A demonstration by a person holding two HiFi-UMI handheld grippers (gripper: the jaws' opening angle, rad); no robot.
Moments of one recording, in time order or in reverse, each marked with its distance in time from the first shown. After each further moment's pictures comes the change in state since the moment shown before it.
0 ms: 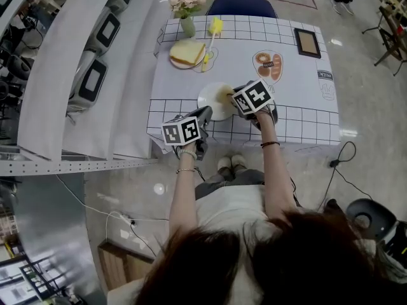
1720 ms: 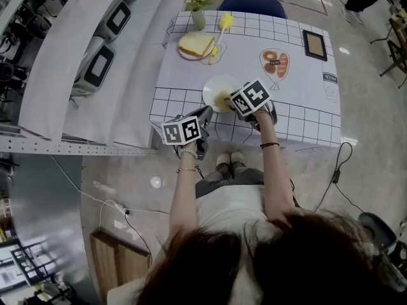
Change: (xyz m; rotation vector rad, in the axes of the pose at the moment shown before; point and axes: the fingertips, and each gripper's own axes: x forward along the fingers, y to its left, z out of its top) left arm -0.027 0.003 -0.022 -0.052 -0.045 0.047; right arm 0.006 0.052 -0.017 -0.055 0.088 0.138
